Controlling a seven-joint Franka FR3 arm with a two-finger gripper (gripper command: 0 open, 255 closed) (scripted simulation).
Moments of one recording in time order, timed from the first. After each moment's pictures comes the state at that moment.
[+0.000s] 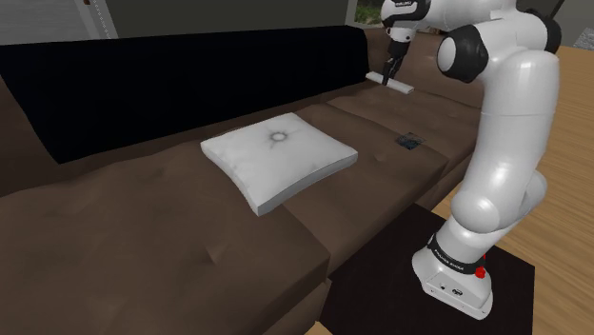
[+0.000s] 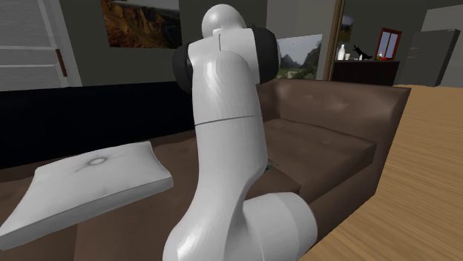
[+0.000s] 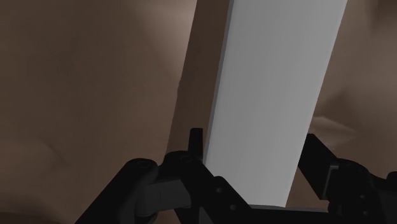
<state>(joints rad) -0.35 0.39 -0.52 -1.37 0.19 1.74 -0.88</state>
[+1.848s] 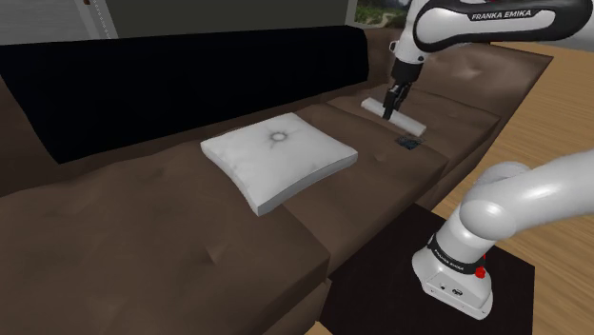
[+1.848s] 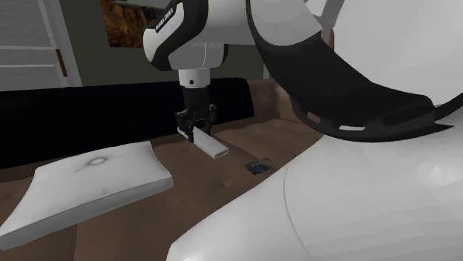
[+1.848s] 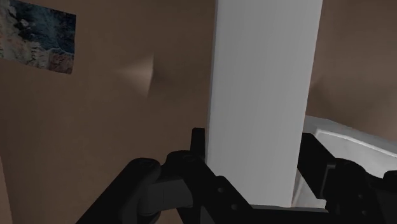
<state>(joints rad) -0.13 -0.66 -0.20 -2.43 -0.15 1.80 -0.27</state>
